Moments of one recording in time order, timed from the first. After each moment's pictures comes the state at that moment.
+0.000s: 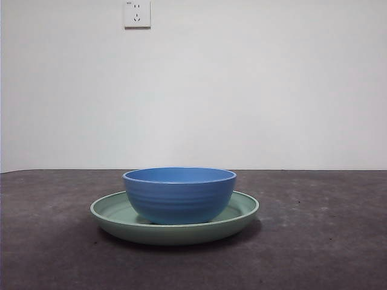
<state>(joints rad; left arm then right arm) 0.00 0.00 0.05 -0.21 0.10 -0.07 0.59 0.53 1.29 -1.33 0.03 0.22</state>
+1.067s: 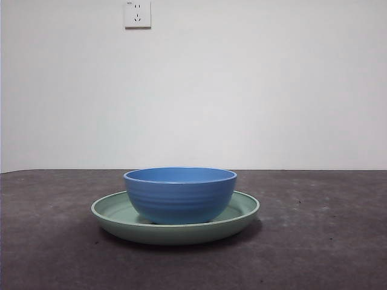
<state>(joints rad) 0.00 0.00 0.03 -0.18 0.10 -0.04 0.59 0.53 1.29 -1.33 0.03 0.22</state>
